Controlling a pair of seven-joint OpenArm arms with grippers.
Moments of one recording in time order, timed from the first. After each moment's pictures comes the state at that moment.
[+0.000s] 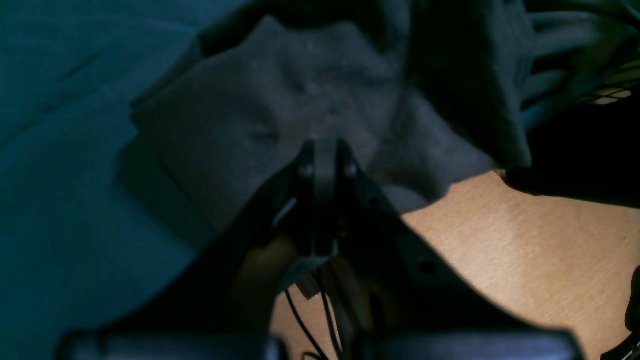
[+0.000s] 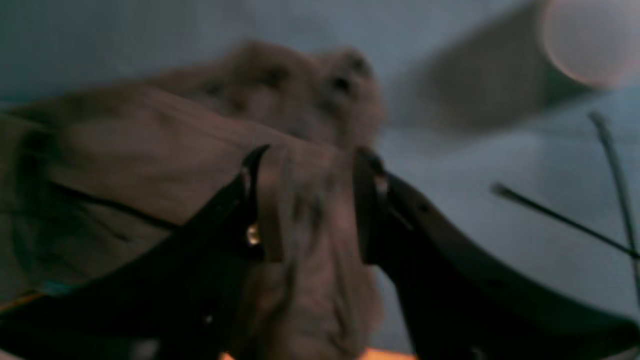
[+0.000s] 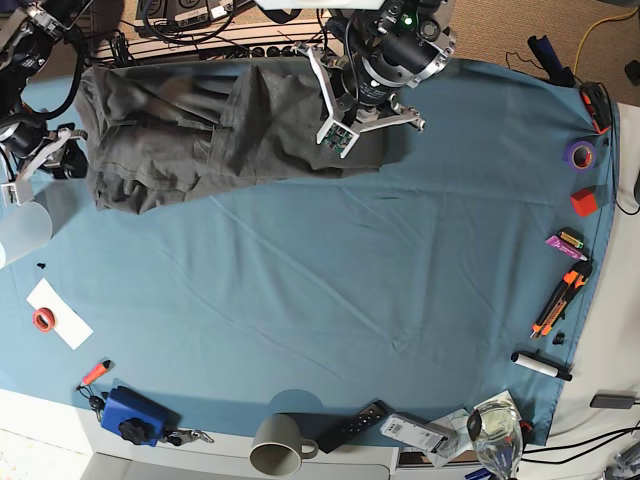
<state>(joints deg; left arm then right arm) 26.6 4.5 26.6 126.4 4.1 -12.3 64.6 -13.3 26.5 49.0 99.3 49.9 39.6 -79.1</state>
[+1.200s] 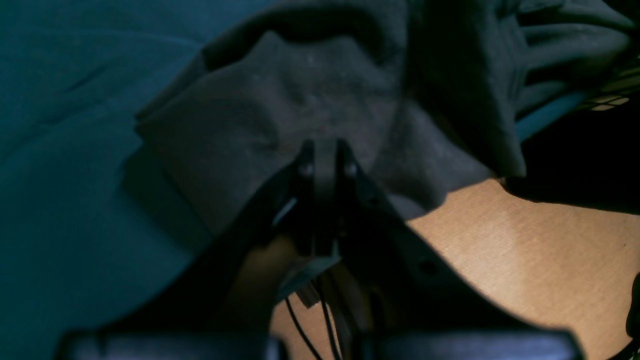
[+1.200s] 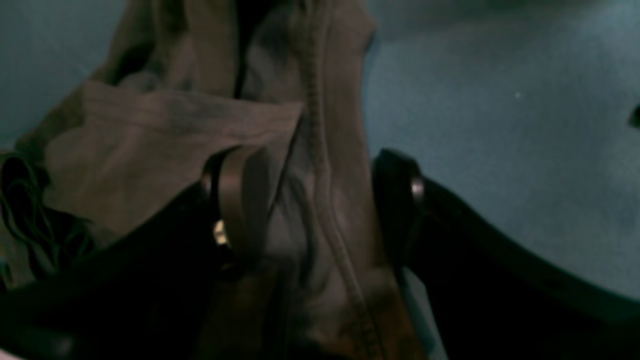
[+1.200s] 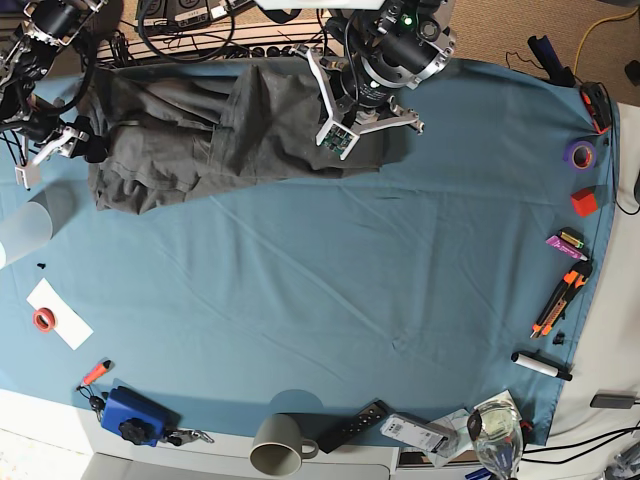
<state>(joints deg) 26.6 4.5 26.6 126.4 4.1 -12.3 63.0 -8.3 28.2 46.9 73.8 55.4 39.8 -78.2</state>
